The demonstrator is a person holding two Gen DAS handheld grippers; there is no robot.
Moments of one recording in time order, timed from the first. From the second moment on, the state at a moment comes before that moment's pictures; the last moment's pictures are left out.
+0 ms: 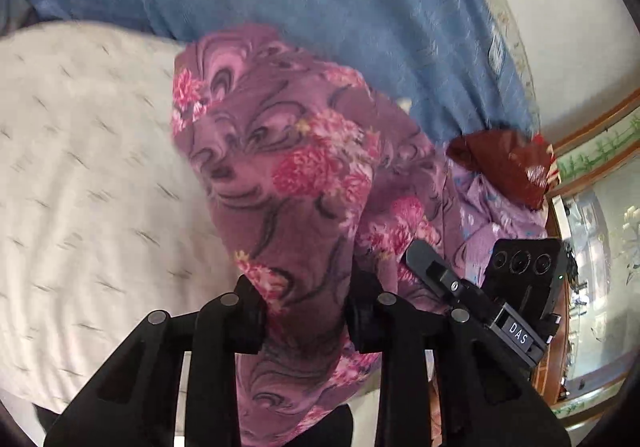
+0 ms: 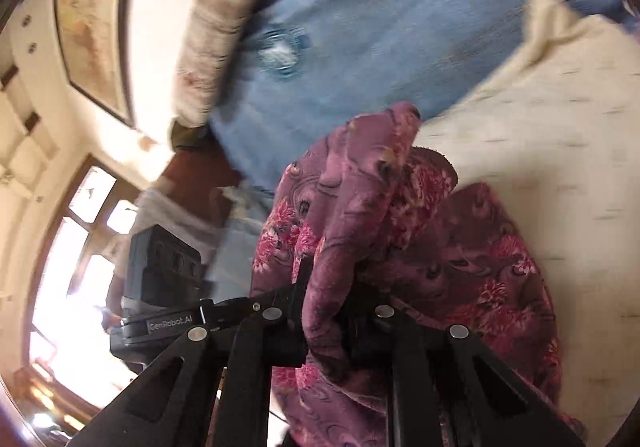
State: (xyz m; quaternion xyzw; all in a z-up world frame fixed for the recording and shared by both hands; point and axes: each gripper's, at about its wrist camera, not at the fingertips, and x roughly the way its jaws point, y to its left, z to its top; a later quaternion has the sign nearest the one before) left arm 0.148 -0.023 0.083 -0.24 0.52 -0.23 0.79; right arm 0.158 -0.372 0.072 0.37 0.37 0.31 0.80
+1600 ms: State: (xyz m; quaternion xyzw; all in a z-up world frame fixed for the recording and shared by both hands) left arm 0.259 0.122 0.012 -0.28 0.57 -0.13 0.76; right arm 0.246 -0.314 -0.001 0.36 0.46 0.22 0.78
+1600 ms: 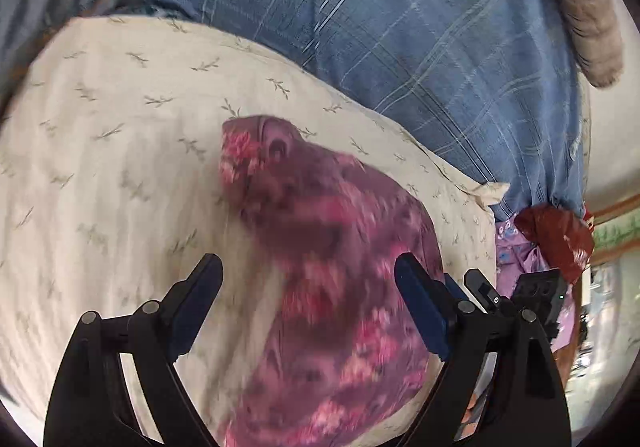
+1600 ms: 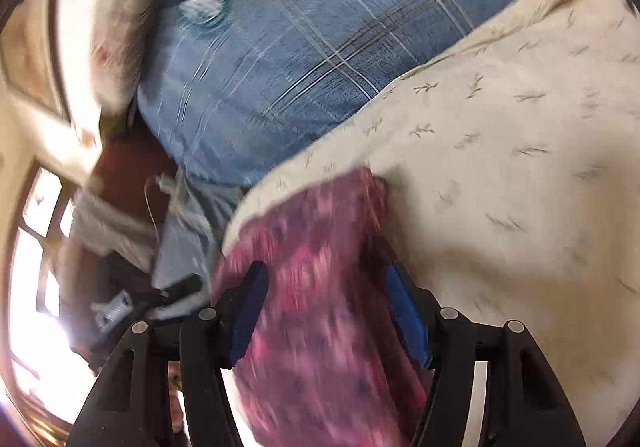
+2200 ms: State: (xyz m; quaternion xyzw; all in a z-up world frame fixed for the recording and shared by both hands) left arm 0.322 0.094 -0.030 -0.16 0.53 -0.09 0.83; right arm 0.301 -0.250 -0.039 0.17 0.48 0.20 0.84
